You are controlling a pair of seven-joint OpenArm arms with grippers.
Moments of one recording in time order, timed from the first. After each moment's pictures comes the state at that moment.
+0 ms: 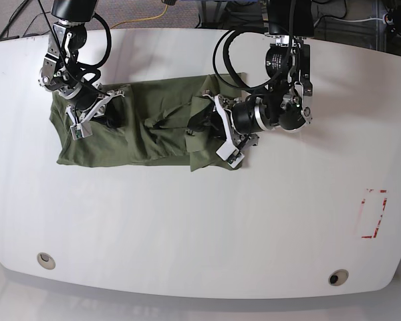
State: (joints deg) left arm 0.0 6.7 -0.4 93.4 -33.5 -41.8 66.2; right arm -9.5 12.9 20.8 77.9 25.8 39.3 -36.7
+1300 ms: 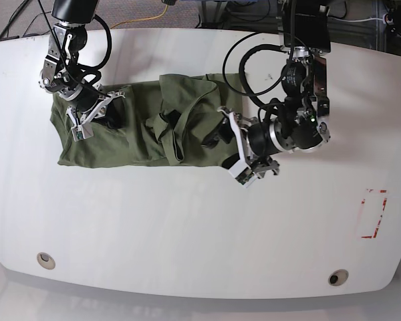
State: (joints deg) left arm -5.1 -0.2 2.1 100.2 -27.3 -41.7 66.1; right arm -8.9 12.8 20.6 77.8 25.6 39.4 -37.2
